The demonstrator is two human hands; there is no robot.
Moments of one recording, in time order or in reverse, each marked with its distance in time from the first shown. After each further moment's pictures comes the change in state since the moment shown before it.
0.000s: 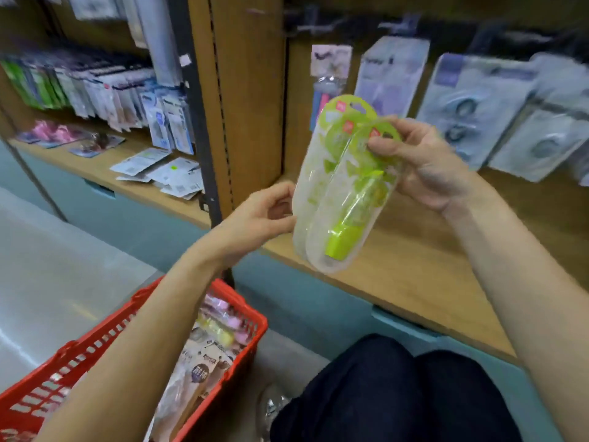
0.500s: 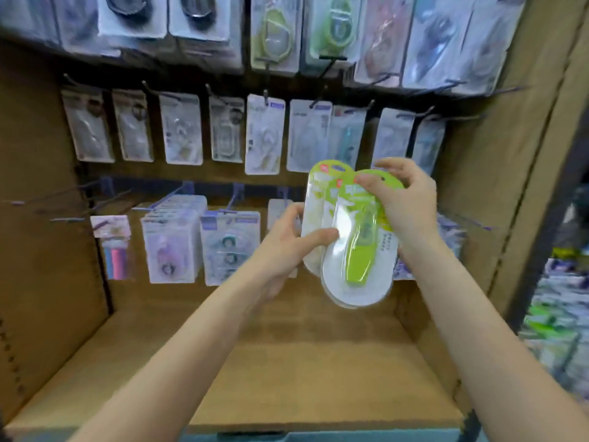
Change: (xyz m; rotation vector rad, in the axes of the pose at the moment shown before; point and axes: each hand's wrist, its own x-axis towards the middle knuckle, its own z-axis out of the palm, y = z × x) left_hand 0.107 0.177 0.254 -0.243 -0.266 0.186; right_hand -0.151 -0.201 -0.130 -0.619 1.014 -0.503
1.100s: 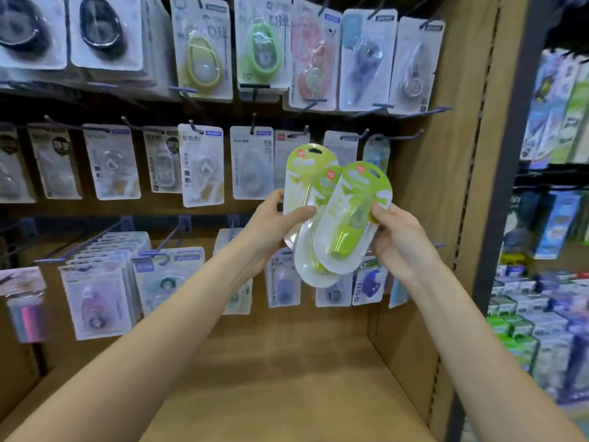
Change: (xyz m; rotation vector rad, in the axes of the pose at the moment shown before) left_hand 0.098 0.018 0.049 0.078 -0.011 0.023; right_hand 0.048 0.041 -0.077 0.570 -0.156 0.308
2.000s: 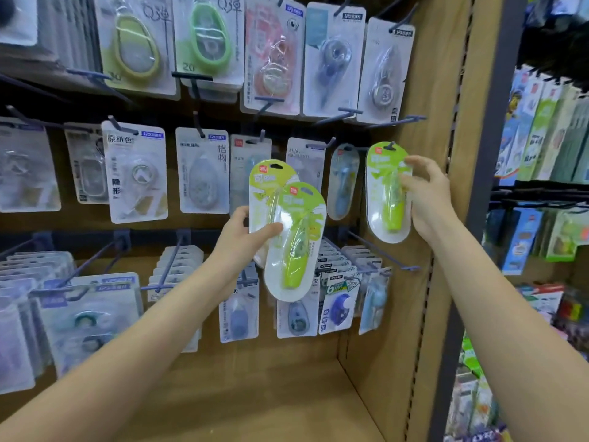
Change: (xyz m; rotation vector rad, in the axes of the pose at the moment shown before) left_hand 0.061 -0.034 0.019 0.025 0.120 0.027; right_hand 0.111 -0.068 -0.081 -0.575 0.388 -0.393
